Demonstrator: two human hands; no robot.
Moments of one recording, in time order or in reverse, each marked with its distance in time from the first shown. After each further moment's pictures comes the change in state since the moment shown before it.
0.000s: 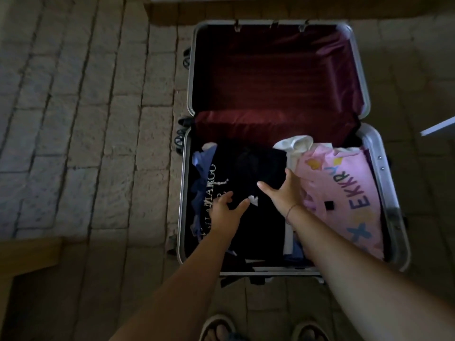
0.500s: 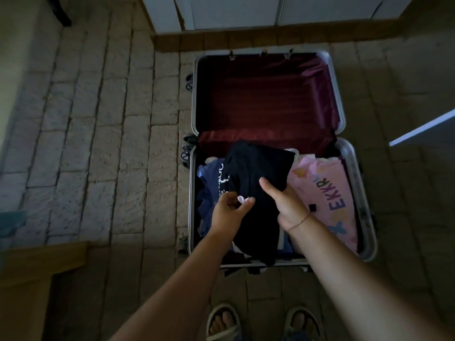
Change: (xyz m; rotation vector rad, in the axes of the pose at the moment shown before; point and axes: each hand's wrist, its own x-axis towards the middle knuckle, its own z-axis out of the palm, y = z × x) left_hand -0.082 0.082 -0.036 -0.112 -0.046 0.036; right_hand -0.079 -0.079 -0.054 0.781 -0.293 0.096
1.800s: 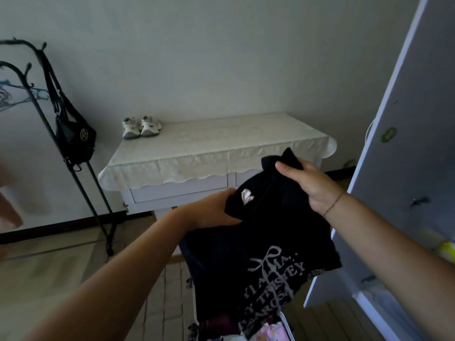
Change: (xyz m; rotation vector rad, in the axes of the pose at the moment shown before) left_hand -0.515 0.669 -0.190 0.907 -0.410 0.985; right_hand -0.540 -0.687 0.129 -0.072 -0.031 -0.744
